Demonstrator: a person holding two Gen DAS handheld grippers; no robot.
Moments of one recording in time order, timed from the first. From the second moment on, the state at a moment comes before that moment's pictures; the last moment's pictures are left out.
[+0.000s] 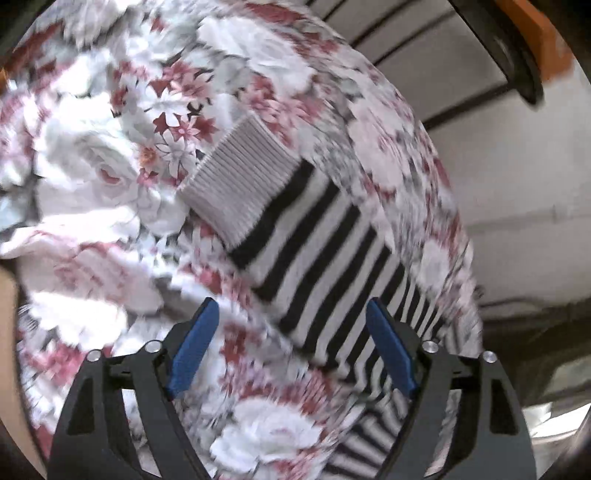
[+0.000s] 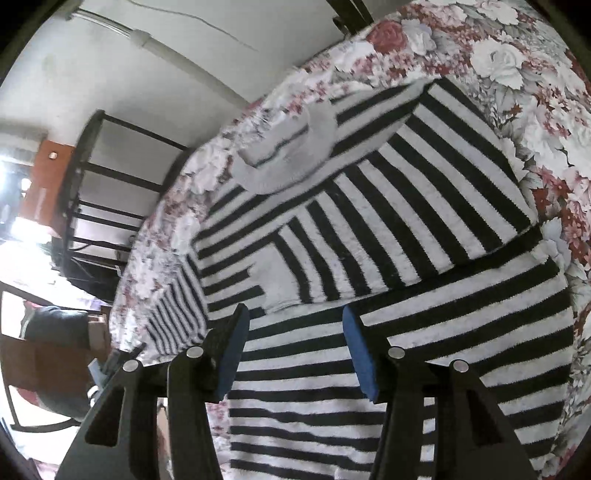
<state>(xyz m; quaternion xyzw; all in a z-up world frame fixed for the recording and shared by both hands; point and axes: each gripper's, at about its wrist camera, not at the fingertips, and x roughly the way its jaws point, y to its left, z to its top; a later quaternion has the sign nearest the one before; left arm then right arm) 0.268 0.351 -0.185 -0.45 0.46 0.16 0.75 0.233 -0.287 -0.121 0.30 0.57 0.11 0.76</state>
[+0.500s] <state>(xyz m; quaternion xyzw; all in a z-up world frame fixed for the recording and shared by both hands) 0.286 0.371 -0.232 -0.52 0.43 0.14 0.73 0.257 -0.256 -0.155 0.27 0.60 0.12 0.74</state>
